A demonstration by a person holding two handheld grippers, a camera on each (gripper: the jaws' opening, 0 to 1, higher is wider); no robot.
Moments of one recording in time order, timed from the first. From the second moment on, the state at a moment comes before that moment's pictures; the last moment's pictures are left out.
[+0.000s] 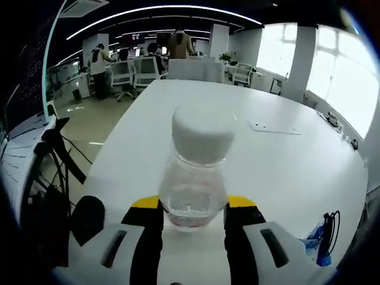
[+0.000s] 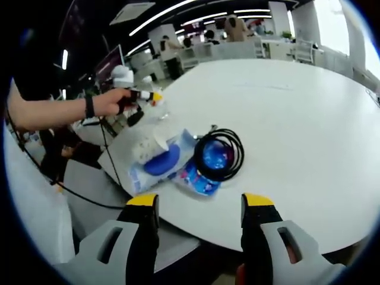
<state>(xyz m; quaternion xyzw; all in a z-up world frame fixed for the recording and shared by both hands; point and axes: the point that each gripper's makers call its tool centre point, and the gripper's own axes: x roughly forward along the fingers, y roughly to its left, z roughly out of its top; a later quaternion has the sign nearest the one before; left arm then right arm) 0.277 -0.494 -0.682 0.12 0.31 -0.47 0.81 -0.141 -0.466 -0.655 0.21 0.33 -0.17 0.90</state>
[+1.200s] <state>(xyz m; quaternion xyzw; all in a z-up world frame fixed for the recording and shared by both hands) 0.233 -0.421 -0.654 0.12 0.29 -0.49 0.81 -0.135 -0.460 -0.661 0.22 0.31 -0.16 0.91</state>
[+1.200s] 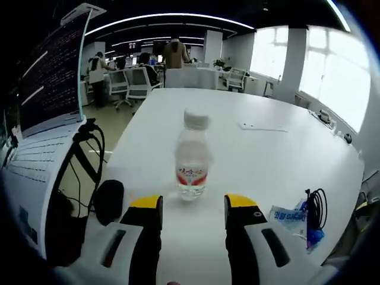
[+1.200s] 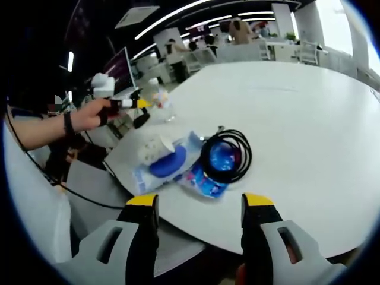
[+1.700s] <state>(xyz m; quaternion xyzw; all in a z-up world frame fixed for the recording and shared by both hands) 0.175 -0.395 -0.669 0.12 0.32 -0.54 0.77 -0.138 -0.455 -0.666 0.23 0.31 -0.15 0.91</state>
